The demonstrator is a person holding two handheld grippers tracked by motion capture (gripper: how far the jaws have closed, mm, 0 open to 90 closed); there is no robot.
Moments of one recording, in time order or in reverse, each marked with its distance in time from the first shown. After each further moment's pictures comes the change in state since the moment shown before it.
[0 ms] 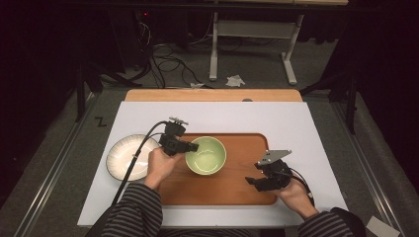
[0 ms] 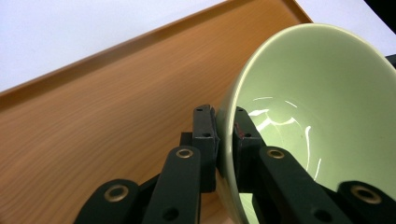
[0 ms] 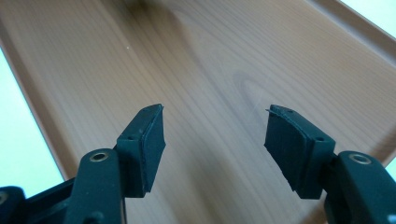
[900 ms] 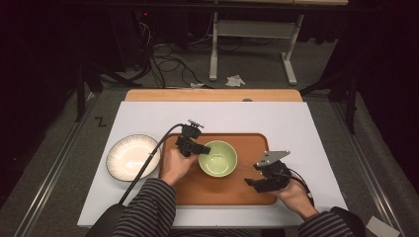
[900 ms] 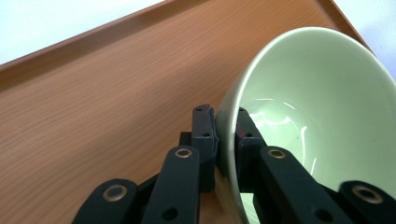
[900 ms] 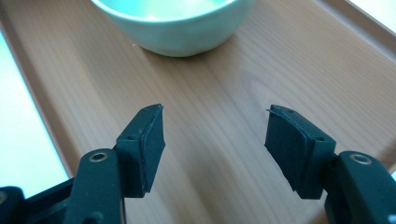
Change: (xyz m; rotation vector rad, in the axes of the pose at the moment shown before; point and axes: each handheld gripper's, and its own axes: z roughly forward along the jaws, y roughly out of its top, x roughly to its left) left arm -0.007 0.009 0.050 0.055 0.010 -0.002; right arm 0.003 0.000 0.000 0.006 0.017 -0.023
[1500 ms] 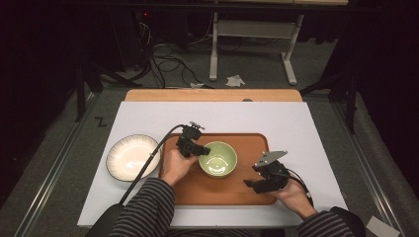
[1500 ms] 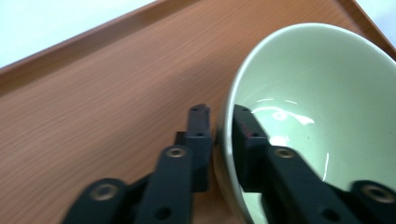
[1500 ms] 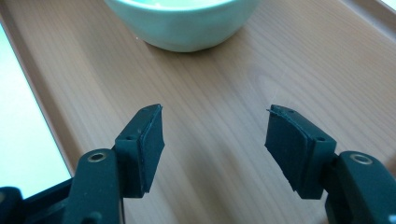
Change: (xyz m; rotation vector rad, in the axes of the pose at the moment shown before) left arm 0.001 -0.002 0.003 -0.001 0.028 0.030; right arm 0.001 0.000 0.005 0.032 0.013 0.010
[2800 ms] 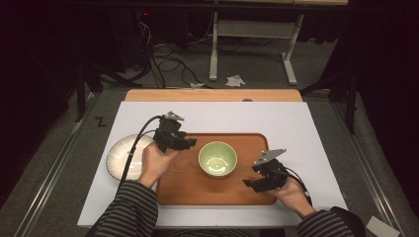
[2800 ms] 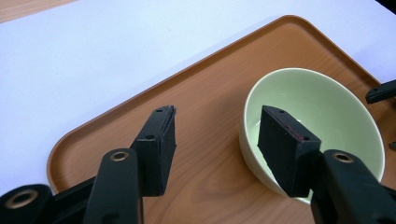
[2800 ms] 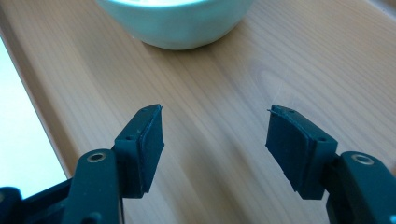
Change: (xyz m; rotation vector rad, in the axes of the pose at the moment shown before) left arm 0.002 -0.008 -0.086 -0.153 0.124 0.066; right arm -0.005 0.001 0.006 0.015 0.023 0.032
